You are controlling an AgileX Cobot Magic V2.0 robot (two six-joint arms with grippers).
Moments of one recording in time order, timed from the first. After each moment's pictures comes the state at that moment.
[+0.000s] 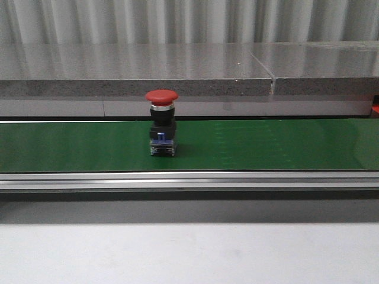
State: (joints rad) left arm -0.13 0.52 -0.63 -0.11 0.76 0.17; right arm -0.18 1.14 -0.94 0.11 0.82 0.14
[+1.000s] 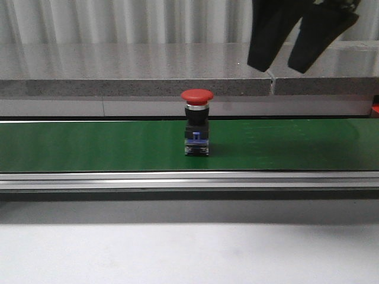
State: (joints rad) left arm -0.13 0.52 -0.63 -0.11 0.76 0.17; right arm 0.36 1.66 -1.53 0.25 1.22 -0.34
